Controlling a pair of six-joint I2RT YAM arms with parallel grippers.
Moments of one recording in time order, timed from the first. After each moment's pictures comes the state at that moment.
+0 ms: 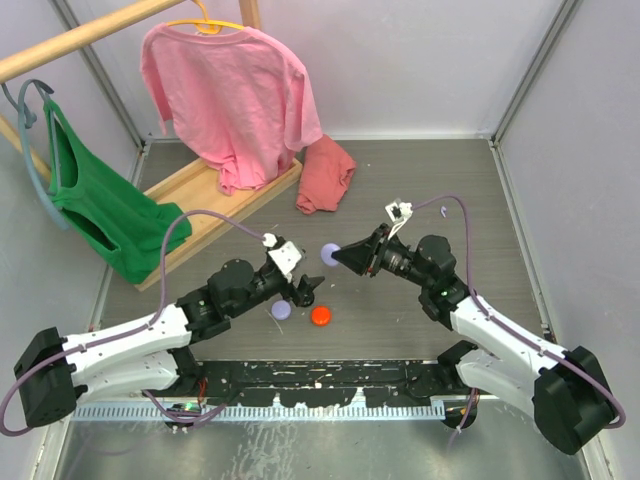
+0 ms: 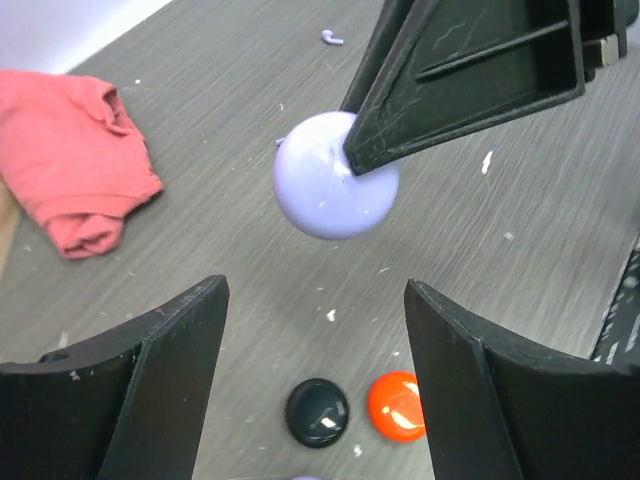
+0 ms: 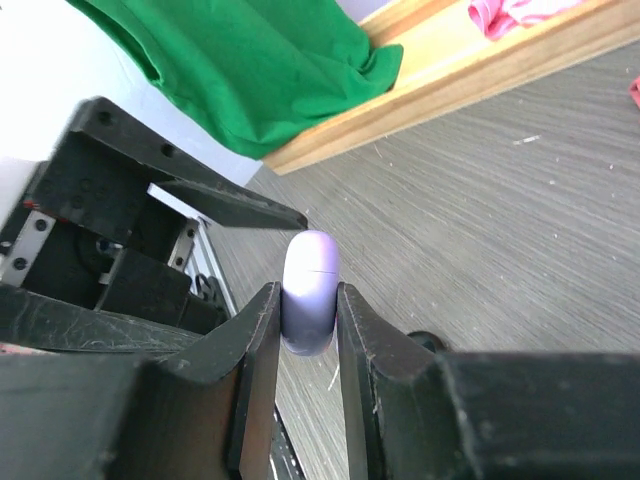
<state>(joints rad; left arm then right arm) -1.01 0.96 0.56 0.25 -0.06 0.13 0.55 0.95 0.44 0.50 -0.50 0.66</state>
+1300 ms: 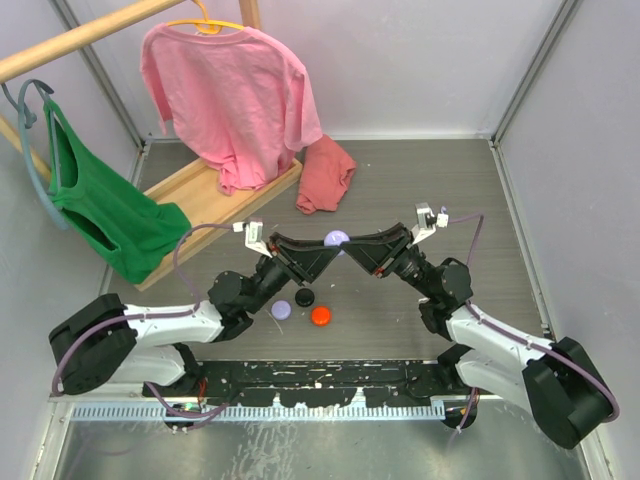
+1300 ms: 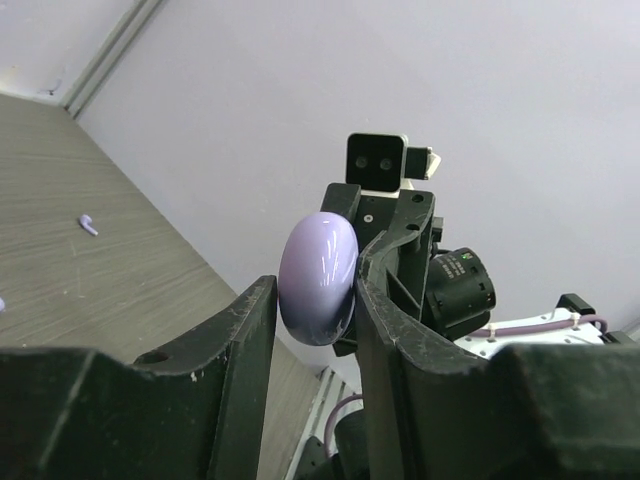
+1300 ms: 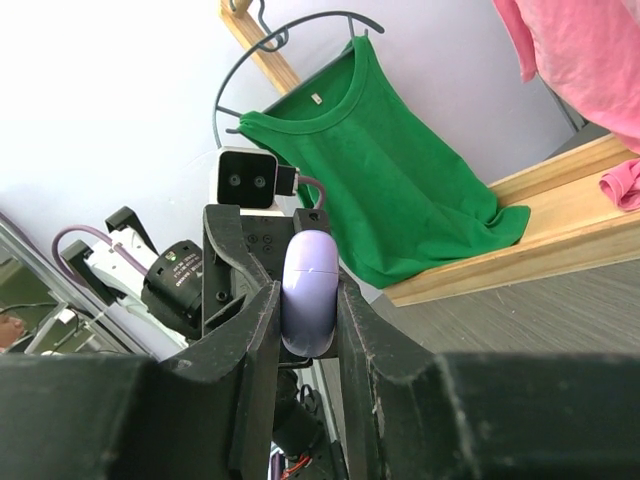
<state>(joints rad) -1.01 1.26 0.42 1.27 -0.10 -0.80 0.56 0.98 0.27 1.22 -0.44 0.98</state>
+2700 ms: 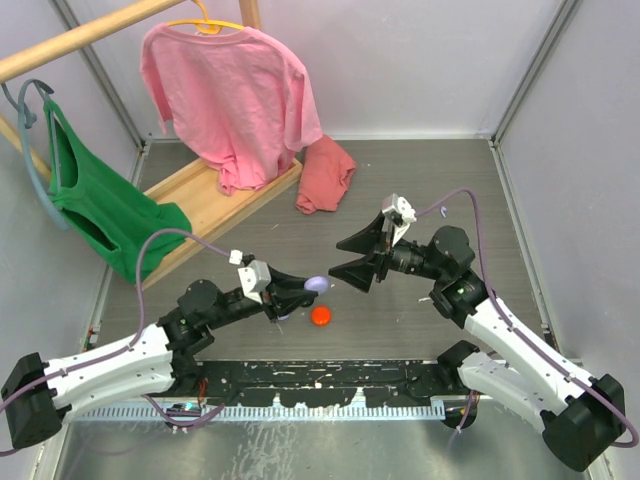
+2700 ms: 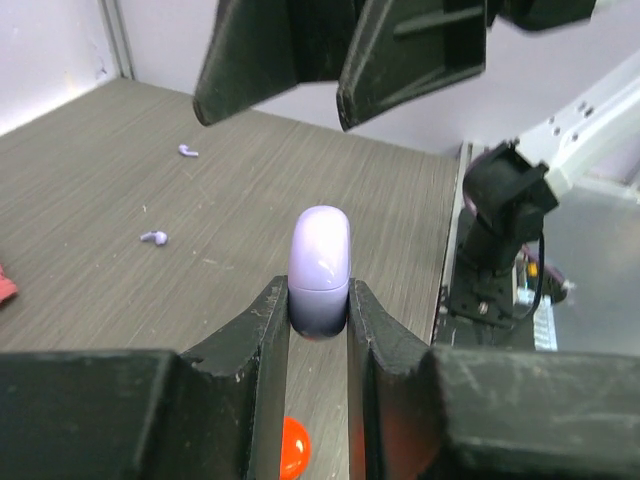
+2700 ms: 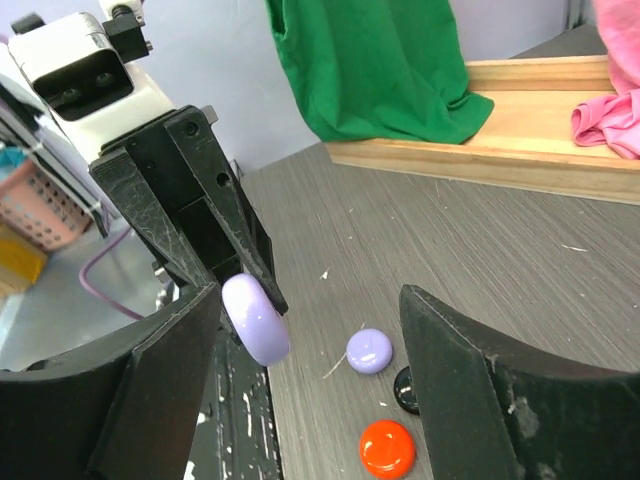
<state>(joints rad) -1.00 0.73 0.35 0.55 0.22 -0.14 0.57 0.82 0.59 0.36 -0.73 0.41</state>
